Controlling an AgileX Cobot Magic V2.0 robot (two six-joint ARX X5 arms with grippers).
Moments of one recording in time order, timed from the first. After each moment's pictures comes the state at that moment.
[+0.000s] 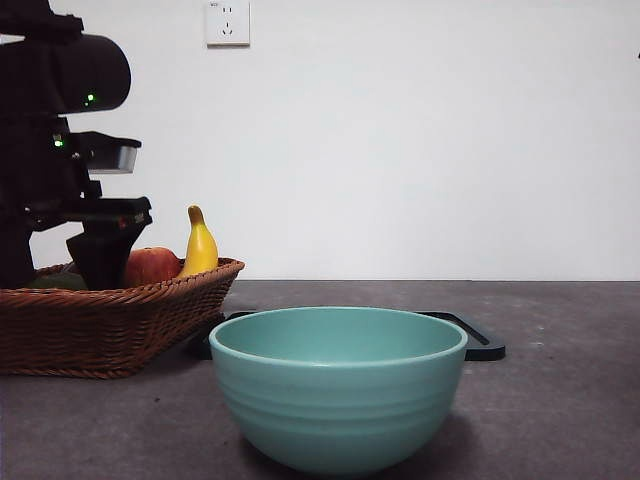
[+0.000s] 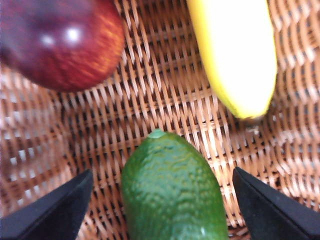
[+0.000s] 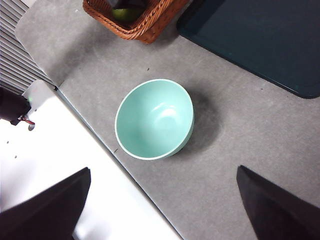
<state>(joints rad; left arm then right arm) -0.30 1.63 1.09 -0.65 -0.06 0.01 0.36 0.79 0.95 -1.03 -0.57 -0.02</state>
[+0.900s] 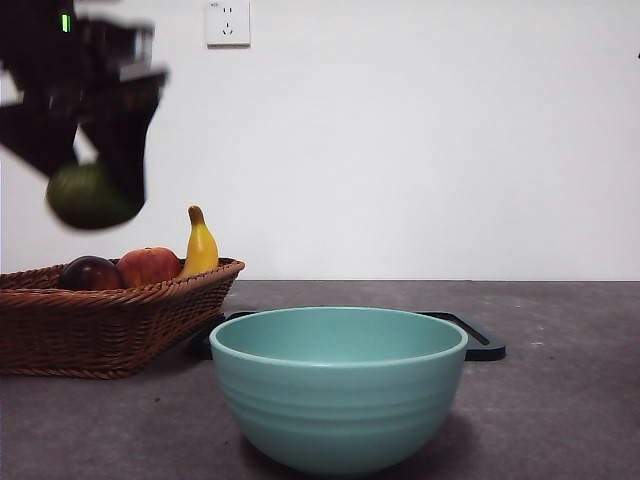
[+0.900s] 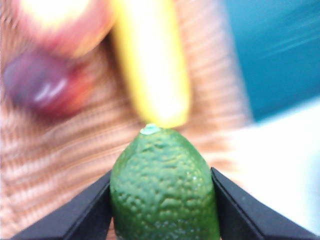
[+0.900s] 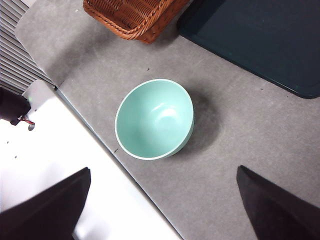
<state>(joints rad) -0.38 1.43 1.20 -0.79 0.06 0.00 0.36 0.79 0.95 -1.03 -0.57 -0.02</state>
